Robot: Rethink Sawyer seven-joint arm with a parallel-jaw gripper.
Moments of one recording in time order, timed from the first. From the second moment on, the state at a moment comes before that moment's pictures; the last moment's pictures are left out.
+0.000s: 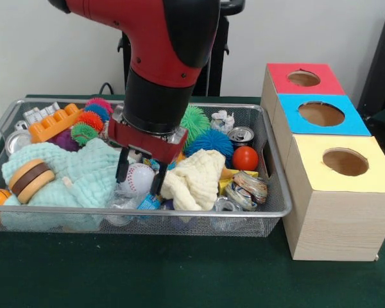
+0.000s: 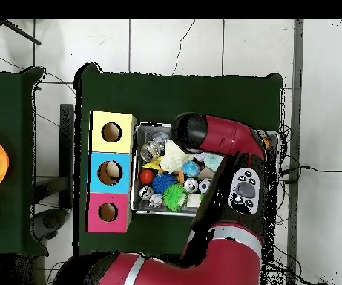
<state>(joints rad) -0.14 -0.35 -0.27 1.22 0.03 0.65 1.81</state>
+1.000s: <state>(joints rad) -0.17 -0.34 -0.19 1.16 -0.06 0.65 1.81</state>
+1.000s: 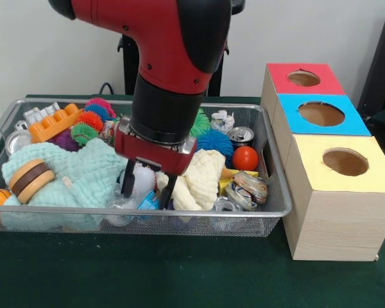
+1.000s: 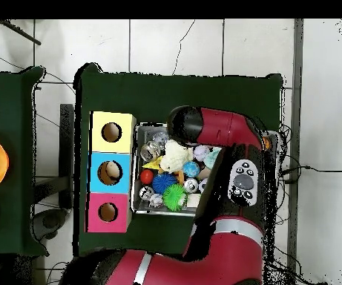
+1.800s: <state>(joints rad) -0.26 -0.31 -0.02 1.11 -0.21 0.65 1.81</state>
